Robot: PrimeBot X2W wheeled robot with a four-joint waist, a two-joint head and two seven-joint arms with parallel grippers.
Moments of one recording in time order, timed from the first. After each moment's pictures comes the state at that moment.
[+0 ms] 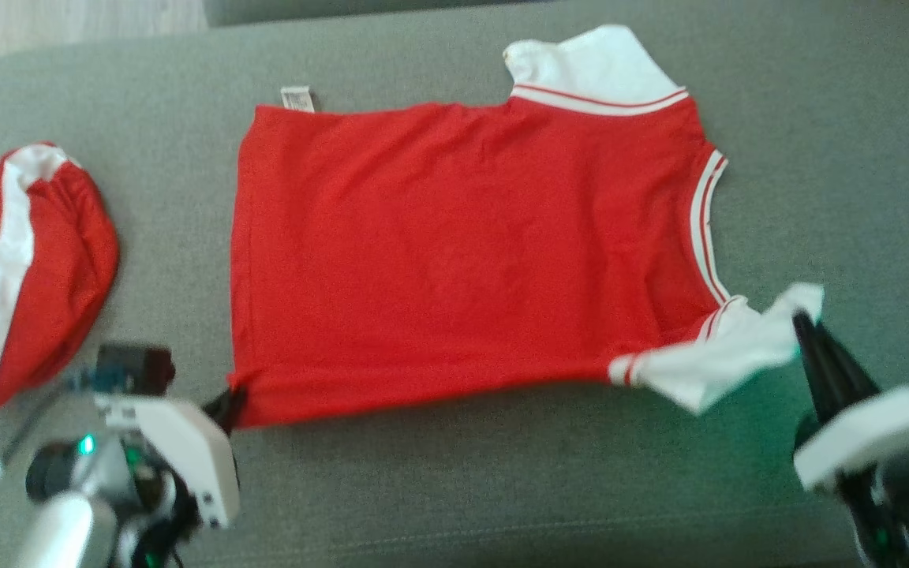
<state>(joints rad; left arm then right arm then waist) 0.00 0.32 -0.22 -0.02 -0.46 0.05 0.50 0.09 -0.09 -0.10 -0.15 0.41 0.13 0.37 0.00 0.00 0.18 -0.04</state>
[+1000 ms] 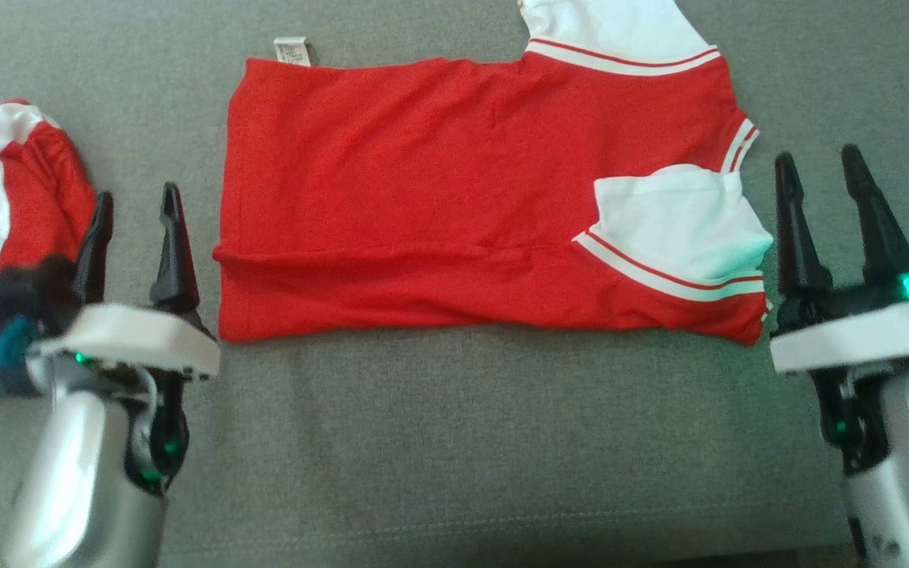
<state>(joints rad) -0.30 0.20 -0.14 0.22 -0.38 0.10 -0.14 -0.27 -0.21 0.09 0.14 0.36 0.13 -0.16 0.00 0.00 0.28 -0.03</state>
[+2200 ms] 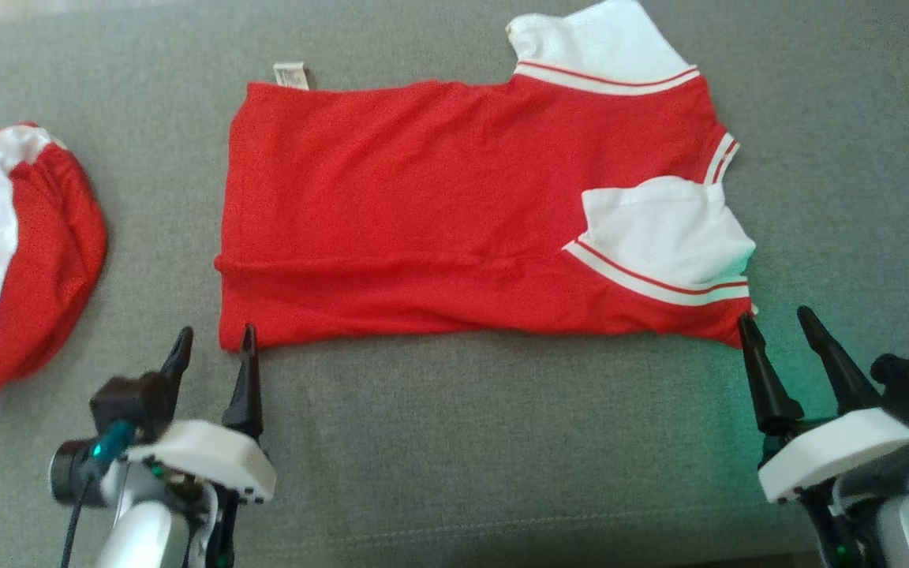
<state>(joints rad) -0.05 0.18 -0.23 0.16 -0.29 0.14 -0.14 0.03 -0.15 0.03 0.01 0.31 0.13 0.08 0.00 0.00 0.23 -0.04</state>
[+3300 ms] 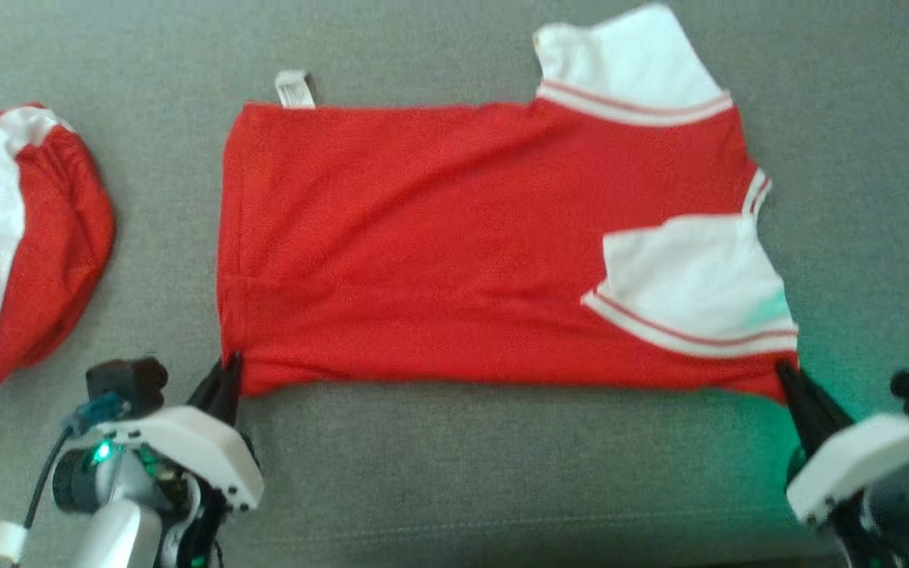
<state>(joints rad) -0.09 0.21 -0.22 0.19 -0.44 0.08 0.12 0.03 -0.15 -0.06 0.05 0.46 0.13 0.38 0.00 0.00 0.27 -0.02</state>
